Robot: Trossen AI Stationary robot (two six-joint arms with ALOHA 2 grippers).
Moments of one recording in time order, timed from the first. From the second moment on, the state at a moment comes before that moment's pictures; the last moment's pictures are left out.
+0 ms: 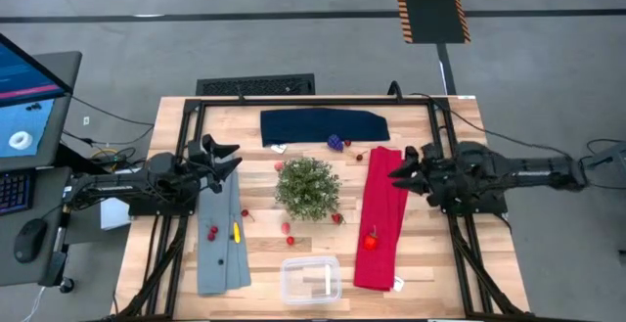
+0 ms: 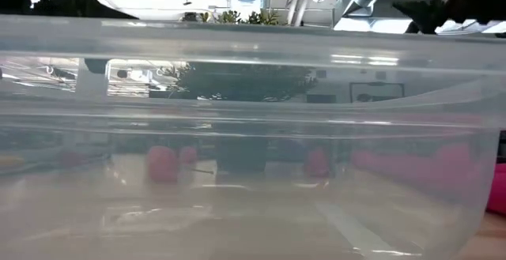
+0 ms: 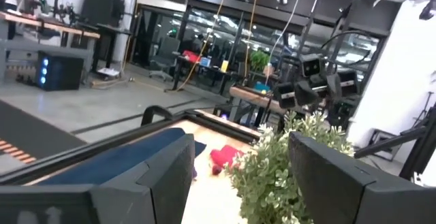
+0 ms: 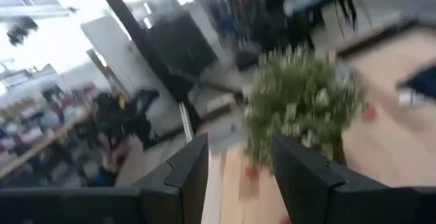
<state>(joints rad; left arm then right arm) 0.10 0.08 0.01 0.25 -0.24 -0.26 0.01 0.42 0.31 0.02 -0.20 0.48</state>
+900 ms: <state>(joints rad) 0.10 0.08 0.01 0.19 -0.30 -0.41 0.36 1.40 0.88 -0.68 0.06 1.32</state>
